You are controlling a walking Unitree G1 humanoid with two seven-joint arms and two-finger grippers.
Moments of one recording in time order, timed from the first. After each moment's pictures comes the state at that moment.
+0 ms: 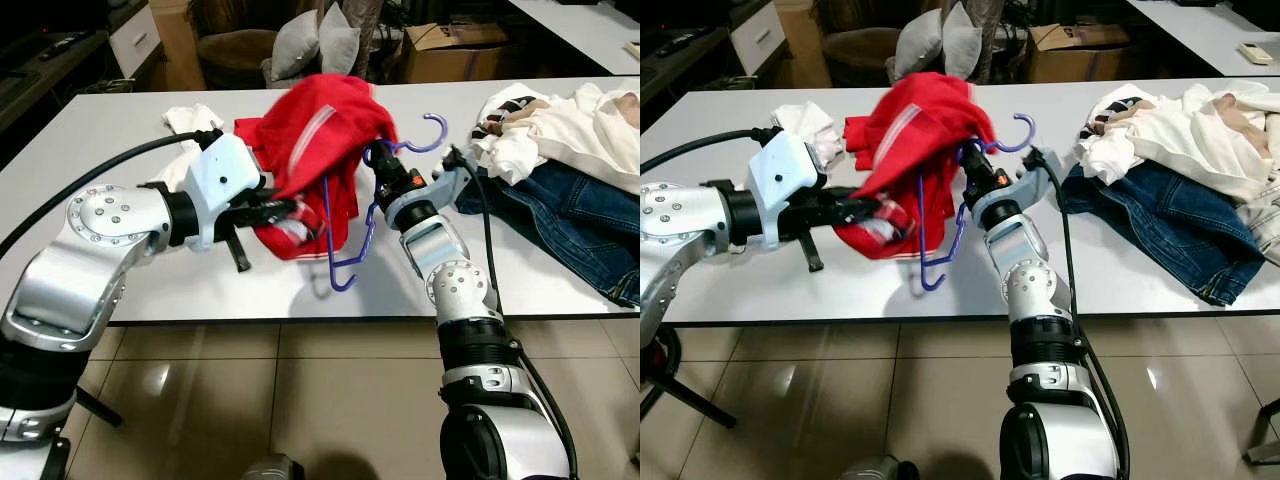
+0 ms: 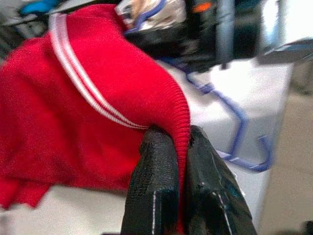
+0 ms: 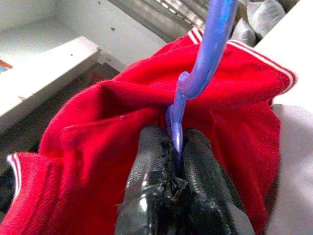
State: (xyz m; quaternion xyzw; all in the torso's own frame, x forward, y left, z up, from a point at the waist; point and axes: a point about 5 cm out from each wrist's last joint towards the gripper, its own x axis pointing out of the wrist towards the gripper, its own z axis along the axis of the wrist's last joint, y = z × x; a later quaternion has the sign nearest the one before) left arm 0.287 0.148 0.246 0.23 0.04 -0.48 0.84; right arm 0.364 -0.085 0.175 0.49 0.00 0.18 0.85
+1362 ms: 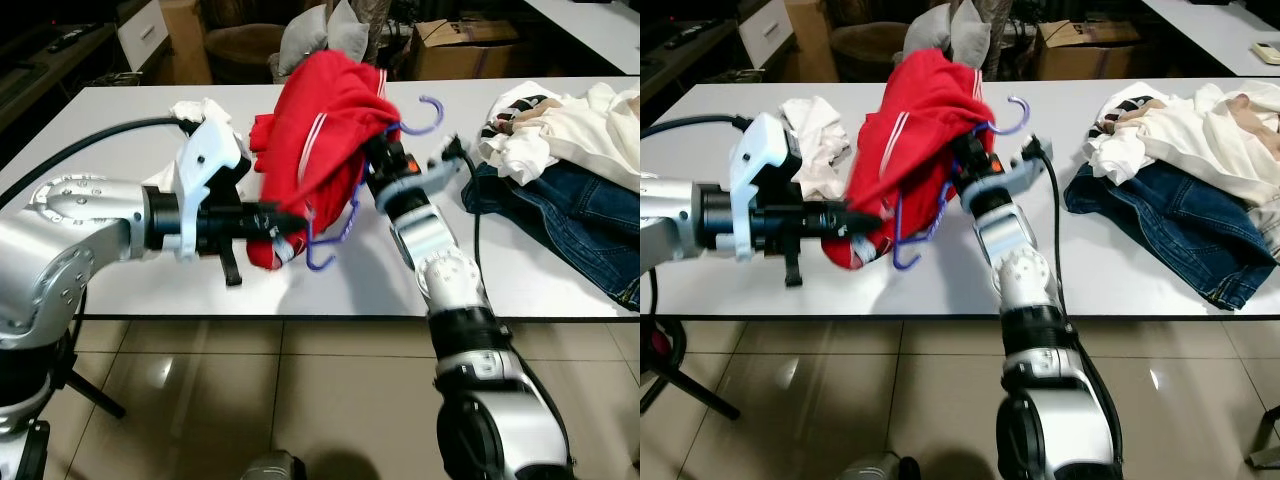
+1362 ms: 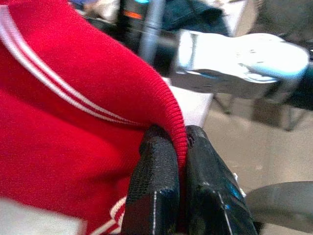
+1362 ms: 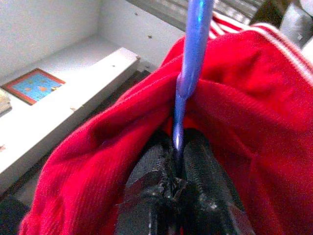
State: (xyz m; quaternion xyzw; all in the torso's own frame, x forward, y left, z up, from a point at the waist) left arm 0.265 0.150 0.263 0.12 0.12 -0.56 0.81; right arm 0.373 -0.071 0.196 0.54 -0.04 0.23 0.81
